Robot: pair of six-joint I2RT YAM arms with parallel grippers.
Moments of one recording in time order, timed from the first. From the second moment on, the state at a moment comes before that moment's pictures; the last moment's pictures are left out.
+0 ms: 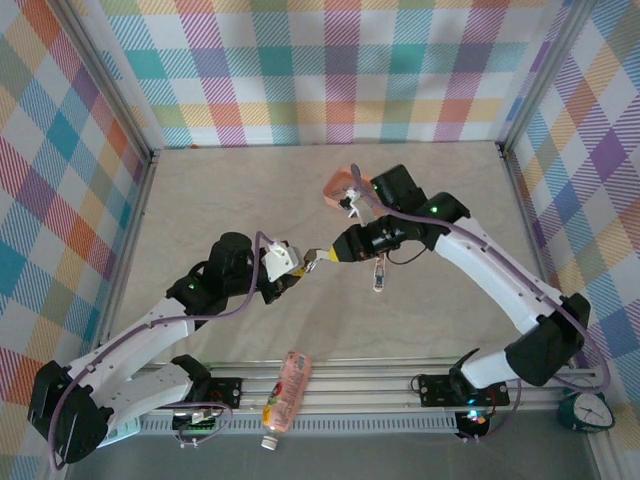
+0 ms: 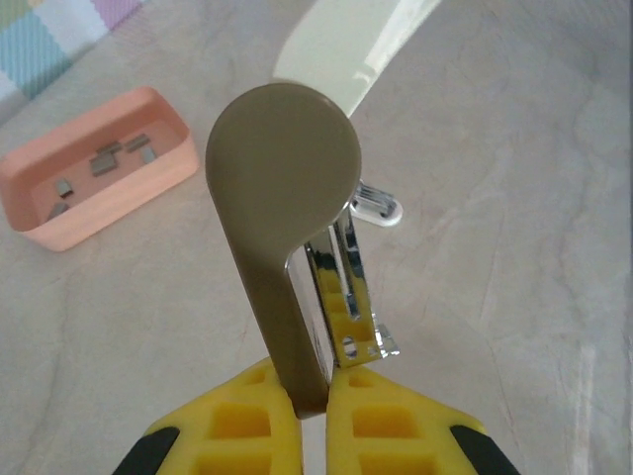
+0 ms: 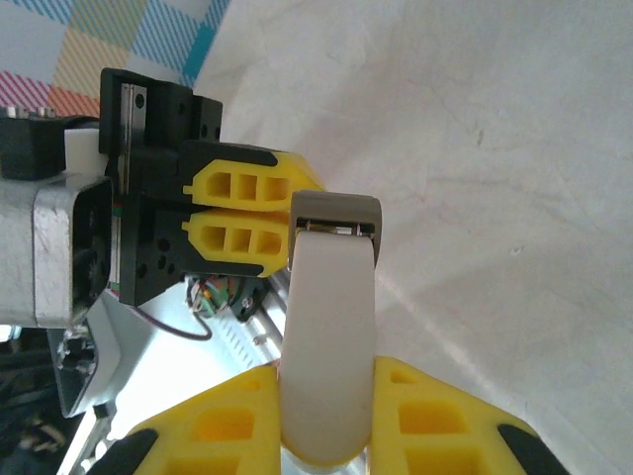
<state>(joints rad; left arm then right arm) -0.63 0.98 0.69 -0.26 0.38 0.41 0.63 1.44 1.46 -0.99 -0.66 0.27</state>
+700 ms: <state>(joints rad) -0.64 1.11 0.59 -0.14 0.53 0.18 0.50 1.63 1.59 -0.94 -0.72 0.30</state>
